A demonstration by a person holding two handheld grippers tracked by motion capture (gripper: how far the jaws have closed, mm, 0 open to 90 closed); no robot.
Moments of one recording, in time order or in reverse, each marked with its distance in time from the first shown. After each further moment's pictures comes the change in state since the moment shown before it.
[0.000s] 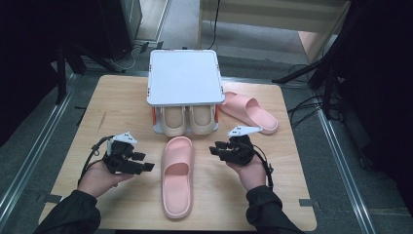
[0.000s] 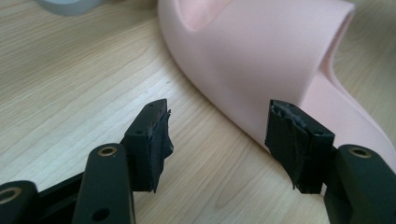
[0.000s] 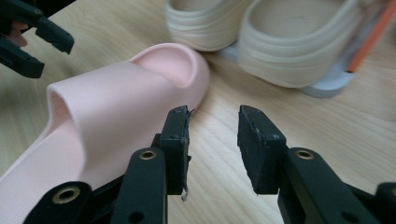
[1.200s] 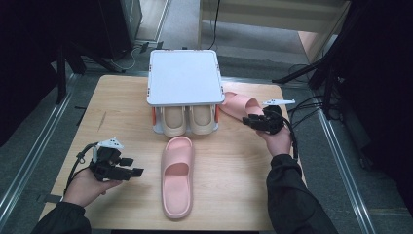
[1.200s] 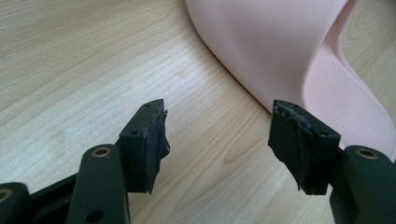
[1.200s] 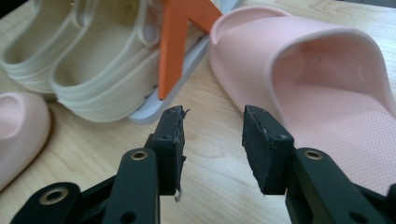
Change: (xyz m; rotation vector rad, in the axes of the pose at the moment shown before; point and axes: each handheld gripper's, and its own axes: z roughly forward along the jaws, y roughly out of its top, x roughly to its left) left arm 0.002 -0.028 -0.021 -0.010 0.020 -0.071; right arm -0.138 0.024 -0.021 -0.035 -0.156 0.119
